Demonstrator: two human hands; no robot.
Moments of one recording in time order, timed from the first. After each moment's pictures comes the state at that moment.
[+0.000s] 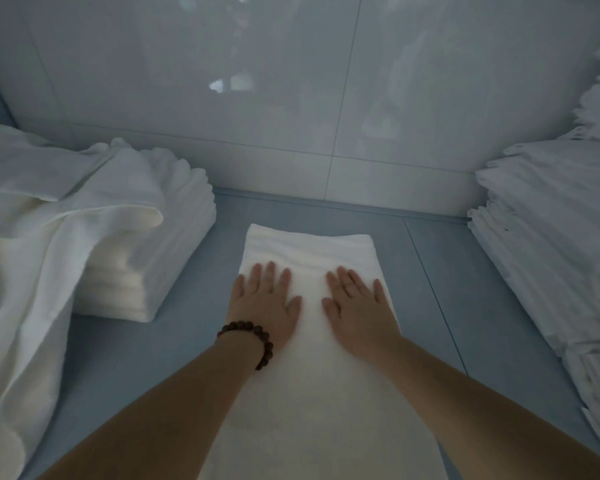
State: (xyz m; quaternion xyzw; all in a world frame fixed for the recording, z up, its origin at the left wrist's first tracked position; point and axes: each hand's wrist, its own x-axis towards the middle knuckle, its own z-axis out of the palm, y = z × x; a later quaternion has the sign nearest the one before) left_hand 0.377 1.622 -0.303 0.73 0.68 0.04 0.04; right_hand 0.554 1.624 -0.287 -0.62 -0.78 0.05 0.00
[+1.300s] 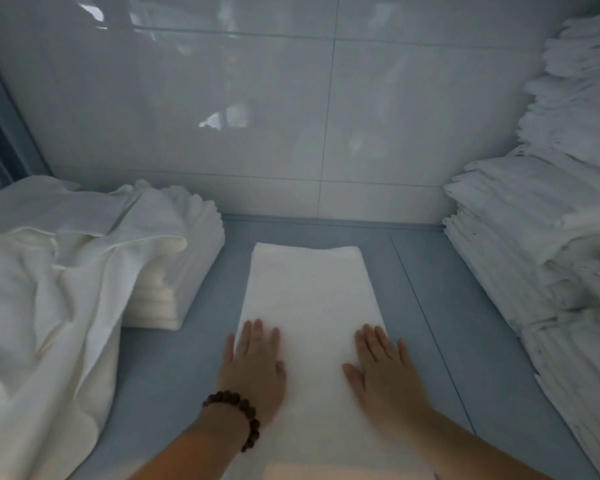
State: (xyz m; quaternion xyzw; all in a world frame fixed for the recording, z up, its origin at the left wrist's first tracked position) left_hand 0.365 1.507 -0.283 0.73 0.68 0.01 0.05; right_hand 0.576 1.500 -0.276 -0.65 -0.76 0.04 -0.02
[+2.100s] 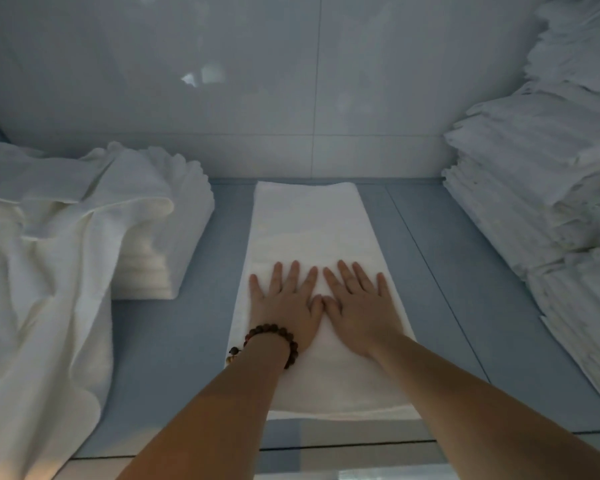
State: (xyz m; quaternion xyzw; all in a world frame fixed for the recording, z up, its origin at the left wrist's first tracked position) left_hand 0.393 1.556 -0.303 0.78 0.63 0.02 0.04; right_hand 0.542 1.543 -0.293 -0.65 -0.76 0.05 0.01
